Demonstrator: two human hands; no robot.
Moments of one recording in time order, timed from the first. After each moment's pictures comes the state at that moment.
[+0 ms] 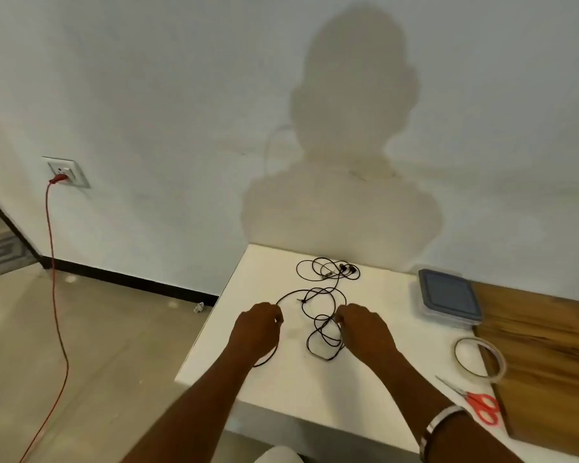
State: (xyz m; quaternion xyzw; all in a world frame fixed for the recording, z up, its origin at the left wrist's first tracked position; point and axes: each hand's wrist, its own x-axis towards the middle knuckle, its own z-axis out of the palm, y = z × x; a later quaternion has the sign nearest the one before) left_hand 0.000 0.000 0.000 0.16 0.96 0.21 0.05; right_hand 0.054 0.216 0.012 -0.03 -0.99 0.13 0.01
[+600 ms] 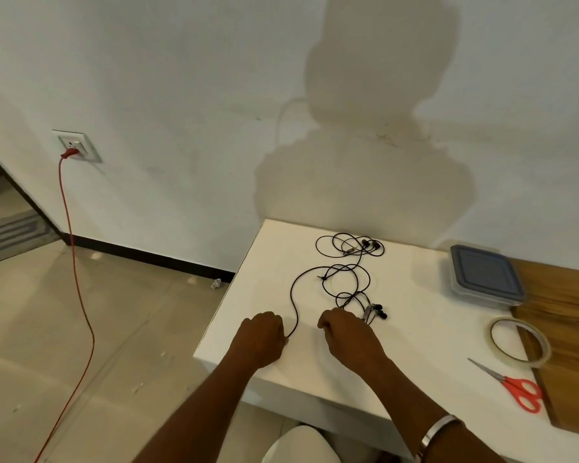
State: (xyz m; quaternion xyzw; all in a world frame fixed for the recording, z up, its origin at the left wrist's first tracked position) left_hand 0.018 -0.035 -0.048 0.17 0.97 0.13 0.13; right_hand 0.055 0.162 -0.047 0.02 -0.98 0.20 -0.04
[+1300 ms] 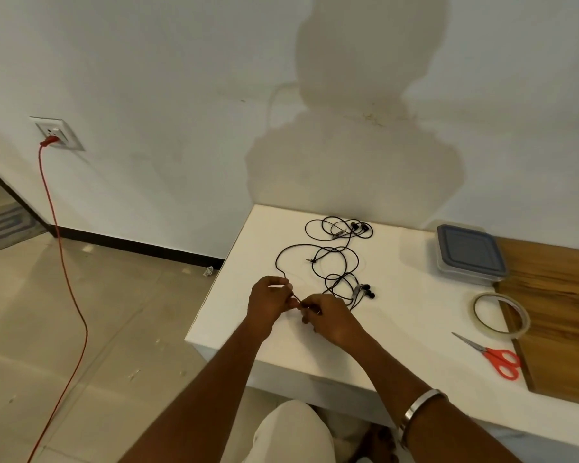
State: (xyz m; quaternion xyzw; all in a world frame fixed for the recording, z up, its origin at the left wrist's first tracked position) left_hand 0.010 0.012 -0.028 -0.17 0.70 0.67 0.17; right_hand 0.058 0.149 -0.034 -0.06 -0.89 0.44 -0.13
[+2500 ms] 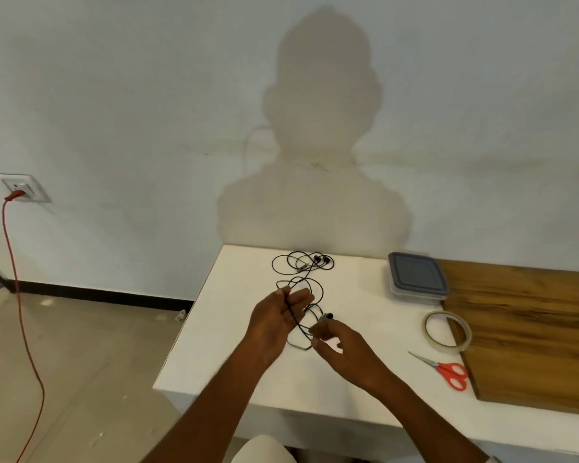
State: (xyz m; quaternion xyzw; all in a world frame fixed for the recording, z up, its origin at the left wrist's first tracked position) left_hand 0.043 0.076 0.053 -0.12 0.47 0.84 0.25; right_hand 0.126 0.216 0.018 -0.04 -0.88 0.48 0.00
